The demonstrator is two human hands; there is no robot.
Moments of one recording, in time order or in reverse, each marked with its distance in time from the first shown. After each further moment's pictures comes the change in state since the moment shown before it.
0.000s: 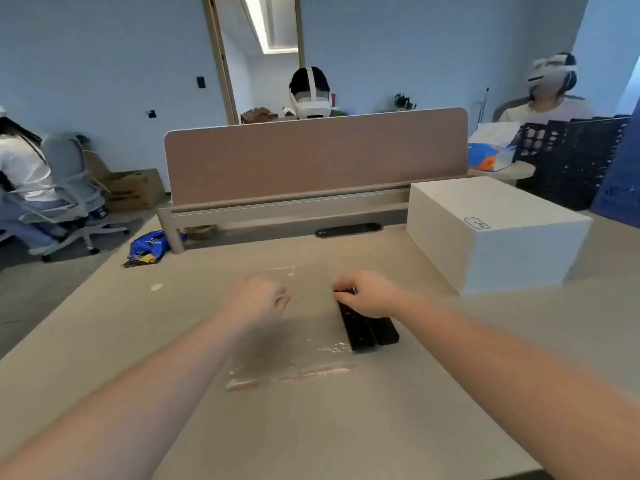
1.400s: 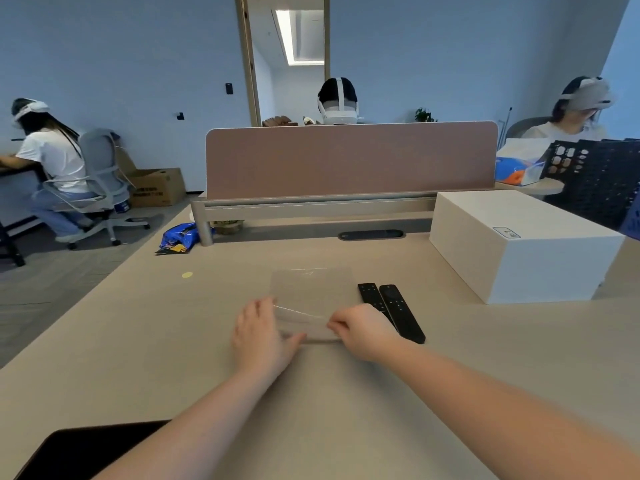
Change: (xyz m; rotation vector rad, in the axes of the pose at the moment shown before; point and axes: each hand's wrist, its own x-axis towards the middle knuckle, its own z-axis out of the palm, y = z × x) left_hand -0.079 0.008 0.048 -0.405 0.342 -0.488; right_hand -0.023 -0.047 0.071 -0.134 0.095 -0.119
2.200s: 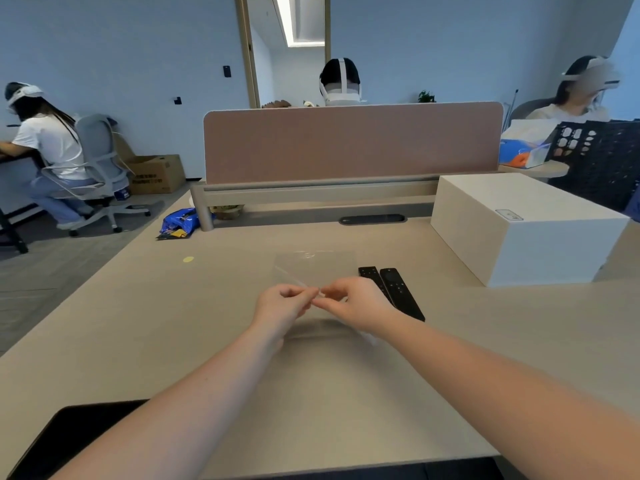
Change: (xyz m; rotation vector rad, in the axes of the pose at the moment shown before) left_hand 0.016 0.027 0.001 -0.997 -0.315 -0.333; right_hand -0.001 -0.013 -0.009 0.326 0.079 0.088
